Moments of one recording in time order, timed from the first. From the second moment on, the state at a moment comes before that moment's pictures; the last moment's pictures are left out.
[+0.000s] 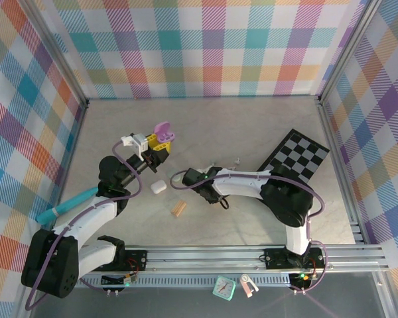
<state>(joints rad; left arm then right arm) -0.26 1.09 0.45 0.85 0.54 -0.18 1.01 1.90 1.22 -0.85 0.51 0.50</state>
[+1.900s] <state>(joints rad) -0.28 1.15 0.45 0.84 0.56 -0.17 0.89 1.50 1.01 -0.68 0.22 0.47</state>
